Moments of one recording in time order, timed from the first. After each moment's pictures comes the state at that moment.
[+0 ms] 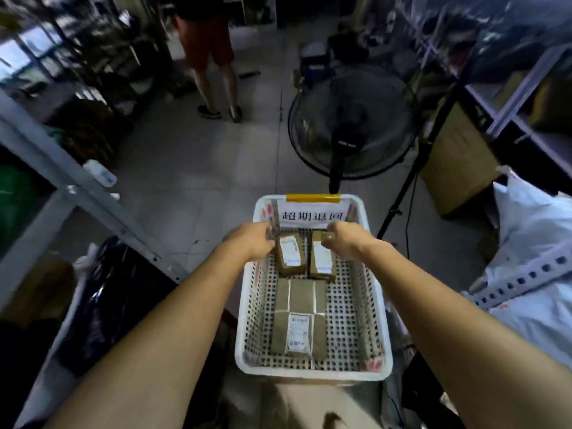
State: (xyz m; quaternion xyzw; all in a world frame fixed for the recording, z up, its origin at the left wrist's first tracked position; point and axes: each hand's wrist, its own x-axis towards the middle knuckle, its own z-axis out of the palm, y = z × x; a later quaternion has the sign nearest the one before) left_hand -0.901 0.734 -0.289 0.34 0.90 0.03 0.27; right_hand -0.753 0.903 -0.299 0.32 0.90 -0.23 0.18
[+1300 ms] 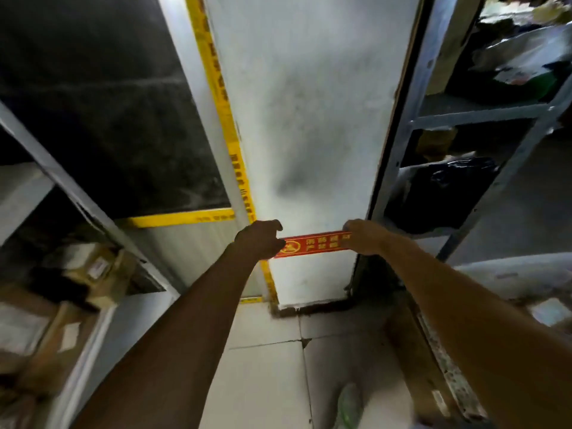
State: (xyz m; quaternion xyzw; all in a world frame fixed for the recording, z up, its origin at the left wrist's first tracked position) left_hand -0.303 0.247 -0.225 -0.29 0.94 0.17 0.09; right_hand -0.463 0.438 -0.217 -0.37 0.89 -0.06 0.24
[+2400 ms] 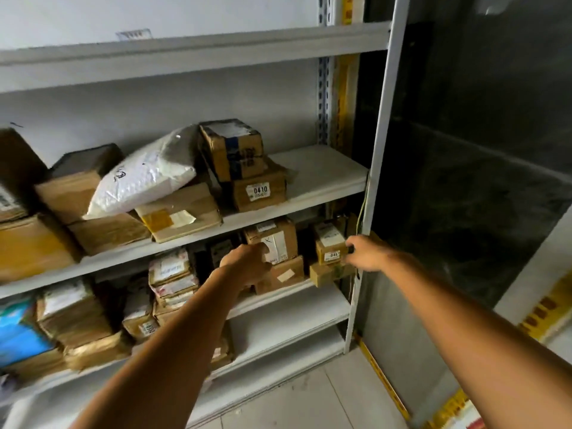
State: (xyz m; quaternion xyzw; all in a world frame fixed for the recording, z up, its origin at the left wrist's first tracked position) left_hand 0.027 0.186 -0.138 -0.81 0.57 0.11 -0.01; right_hand -0.216 0.067 -0.139 -0.82 0.52 -0.02 0.24
